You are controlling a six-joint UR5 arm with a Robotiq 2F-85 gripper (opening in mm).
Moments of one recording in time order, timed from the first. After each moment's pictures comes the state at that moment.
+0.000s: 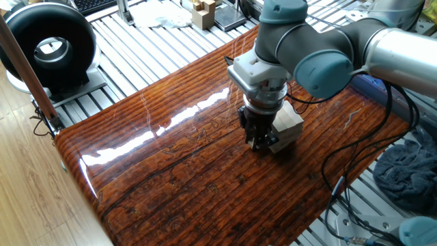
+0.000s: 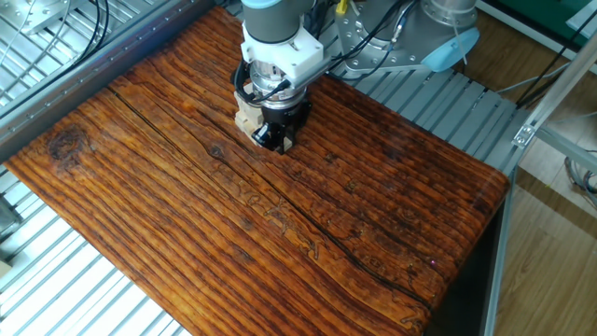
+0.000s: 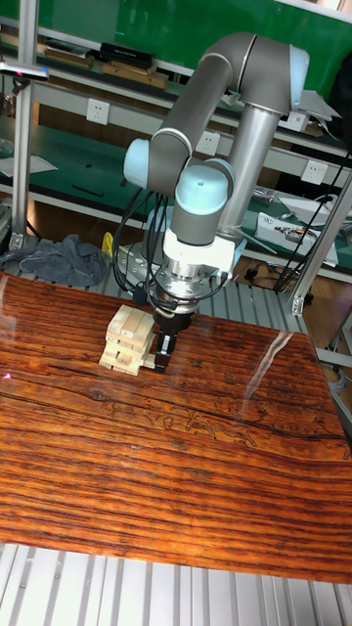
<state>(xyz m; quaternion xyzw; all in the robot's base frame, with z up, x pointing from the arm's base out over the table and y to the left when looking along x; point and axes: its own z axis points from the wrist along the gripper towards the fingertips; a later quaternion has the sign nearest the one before) 0.408 0.024 0.010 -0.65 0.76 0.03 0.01</state>
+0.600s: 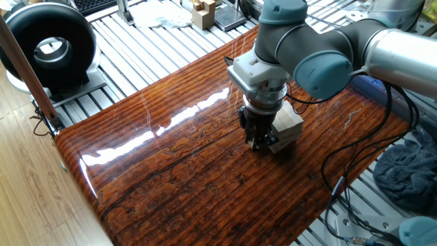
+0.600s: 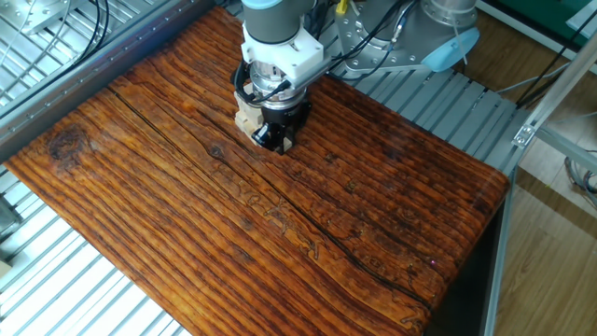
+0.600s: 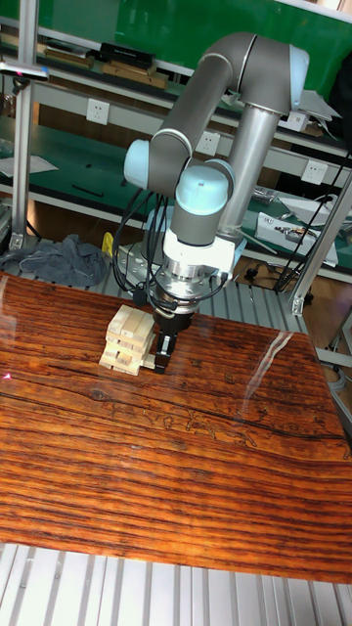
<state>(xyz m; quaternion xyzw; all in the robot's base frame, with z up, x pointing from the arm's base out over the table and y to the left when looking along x) 0.408 0.023 0.009 -0.65 0.76 0.03 0.01</state>
